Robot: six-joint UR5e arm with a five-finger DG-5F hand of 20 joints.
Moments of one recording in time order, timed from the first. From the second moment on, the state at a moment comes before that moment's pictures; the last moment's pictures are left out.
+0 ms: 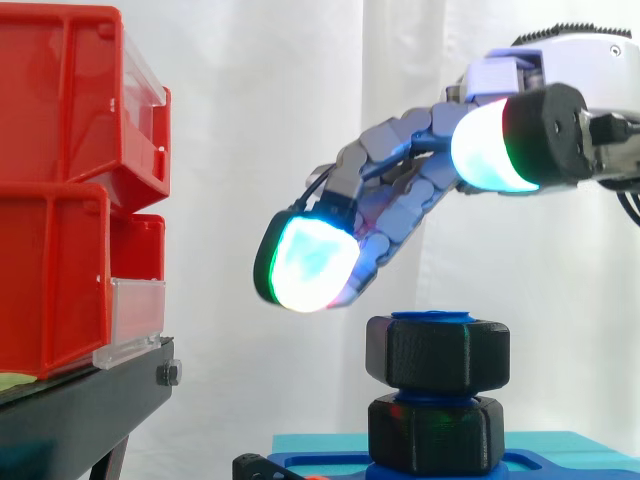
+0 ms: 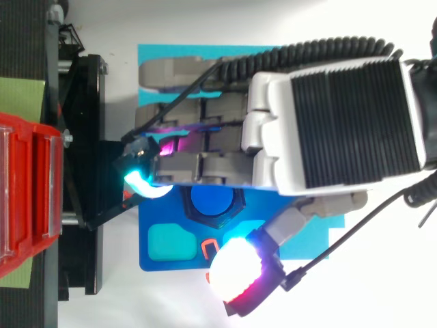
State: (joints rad) arm 0.10 -2.21 -1.14 -2.92 -1.73 -1.43
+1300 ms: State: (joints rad) arm 0.08 -2.23 -1.14 -2.93 -1.75 -1.42
